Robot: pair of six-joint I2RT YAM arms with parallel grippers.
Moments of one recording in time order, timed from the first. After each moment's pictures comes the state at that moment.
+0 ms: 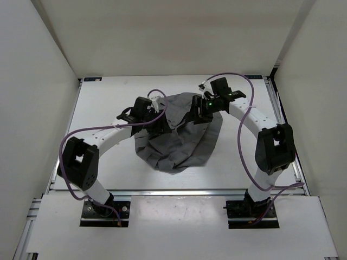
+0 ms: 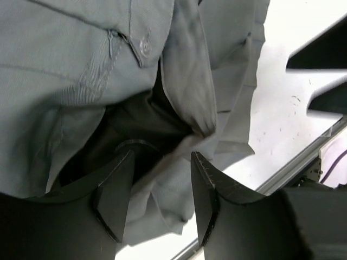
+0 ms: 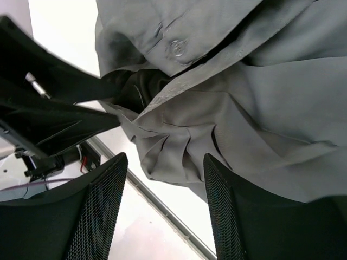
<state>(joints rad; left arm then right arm) -0.49 1.59 1.07 -0.27 0.33 -0.50 0.38 1.78 1.45 -0.64 -0.62 0.36</state>
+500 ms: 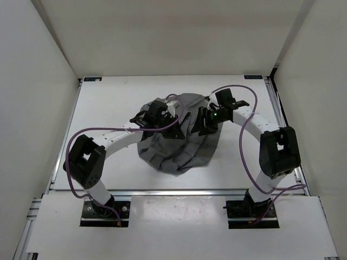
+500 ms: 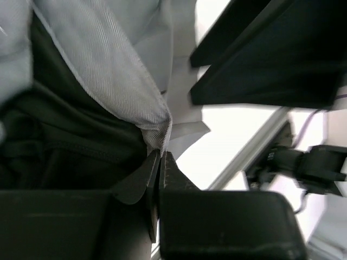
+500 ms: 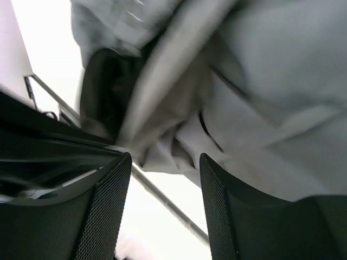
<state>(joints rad) -0.65 1.66 1.11 -0.18 0.39 -0.54 0.36 1.74 1.30 -0.60 -0.64 0.39</state>
